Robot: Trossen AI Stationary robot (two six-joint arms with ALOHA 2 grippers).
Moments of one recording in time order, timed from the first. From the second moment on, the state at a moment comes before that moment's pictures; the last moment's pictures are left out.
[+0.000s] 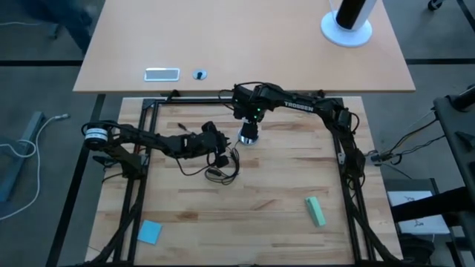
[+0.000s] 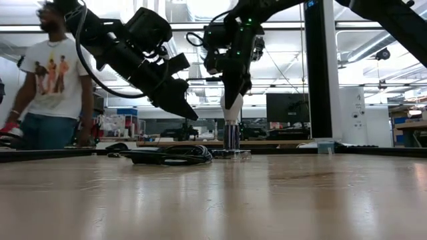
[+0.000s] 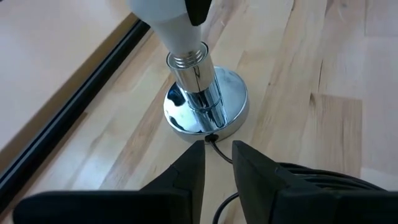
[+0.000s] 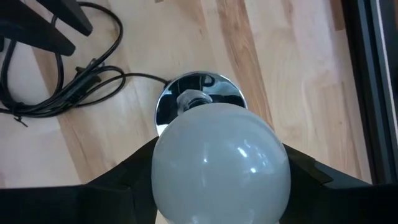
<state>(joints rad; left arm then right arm) 0.12 1.55 0.70 0.27 -0.38 0.02 -0.36 2.09 1.96 -1.16 0.00 -0.14</state>
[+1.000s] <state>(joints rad) 0.12 1.55 0.70 0.28 -0.38 0.01 -0.36 2.09 1.96 -1.15 0.00 -0.14</state>
